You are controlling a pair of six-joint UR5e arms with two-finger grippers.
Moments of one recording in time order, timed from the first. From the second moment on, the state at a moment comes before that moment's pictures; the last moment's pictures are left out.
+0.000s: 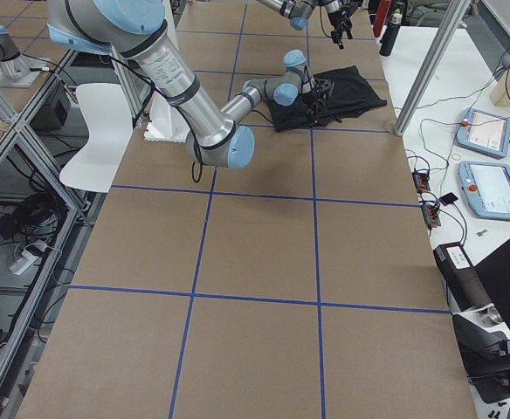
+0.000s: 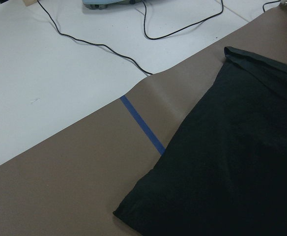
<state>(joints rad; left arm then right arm) -1.12 -2.09 -1.12 -2.55 -2.02 -0.36 0.55 -0.64 1.16 -1.13 1.51 1.53</state>
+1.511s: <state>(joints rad) -1.12 -2.08 -1.12 -2.55 -2.02 -0.38 0.49 -0.60 1.06 -1.12 1.48 1.50</state>
